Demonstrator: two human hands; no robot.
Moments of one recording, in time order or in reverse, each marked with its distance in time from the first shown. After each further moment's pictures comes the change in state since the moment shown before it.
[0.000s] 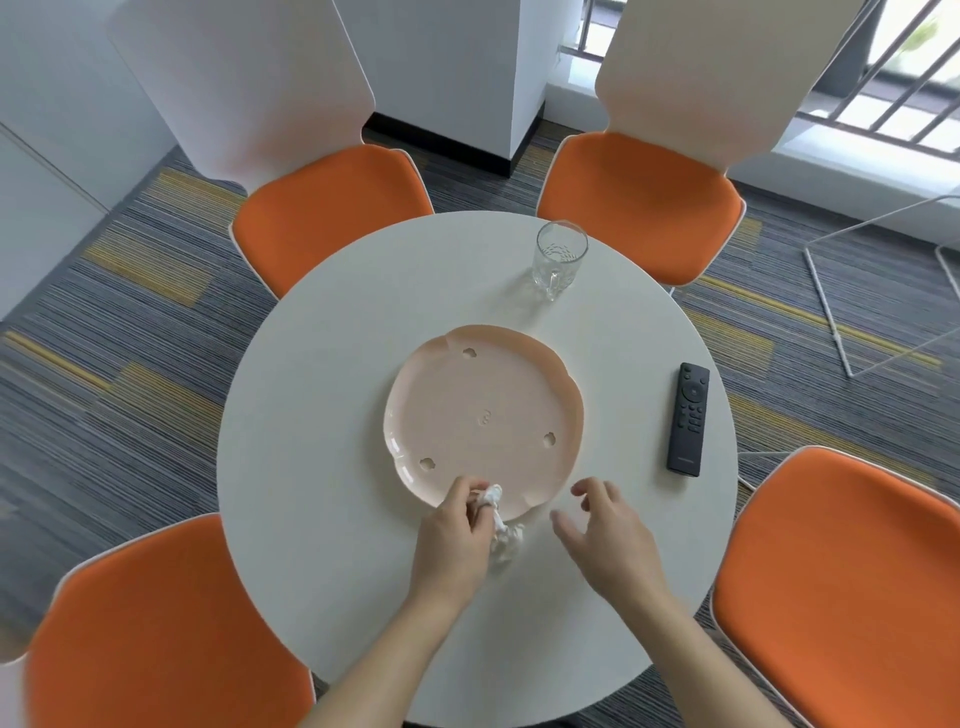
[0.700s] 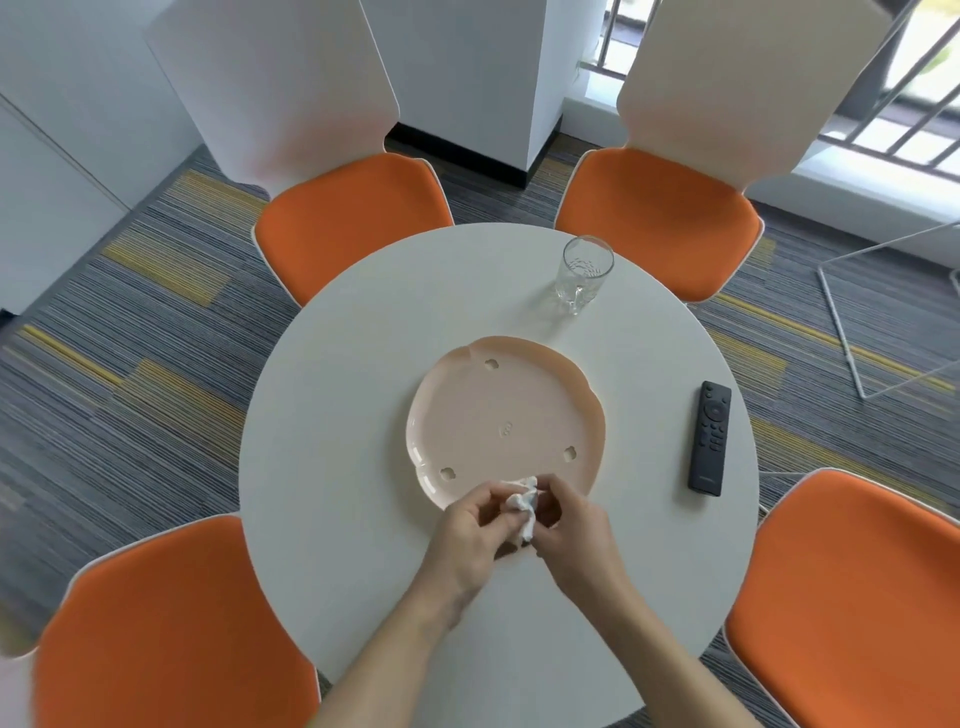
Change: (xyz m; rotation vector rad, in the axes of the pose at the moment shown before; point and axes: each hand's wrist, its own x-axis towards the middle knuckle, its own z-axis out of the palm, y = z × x) left_hand 0.006 0.017 -0.026 -0.689 -0.331 -0.188; right_hand -0.009 -0.075 -0.004 0.527 -0.077 -0.135
